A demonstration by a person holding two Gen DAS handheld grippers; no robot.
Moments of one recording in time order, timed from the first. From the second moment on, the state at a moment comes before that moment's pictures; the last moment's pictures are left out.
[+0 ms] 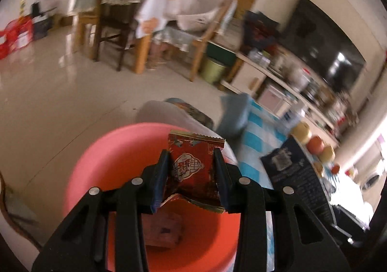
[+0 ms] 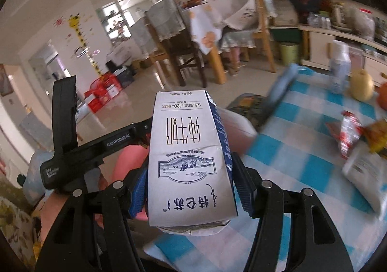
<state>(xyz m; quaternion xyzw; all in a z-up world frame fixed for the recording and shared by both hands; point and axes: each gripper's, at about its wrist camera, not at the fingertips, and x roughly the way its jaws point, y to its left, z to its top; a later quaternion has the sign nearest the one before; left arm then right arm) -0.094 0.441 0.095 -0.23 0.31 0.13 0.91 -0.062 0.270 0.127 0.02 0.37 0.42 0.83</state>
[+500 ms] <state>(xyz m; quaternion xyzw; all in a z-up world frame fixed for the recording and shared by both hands) -0.101 0.456 0.105 -0.20 0.26 0.22 0.92 -0.054 0.257 0.094 0.03 0.39 0.36 0.85</state>
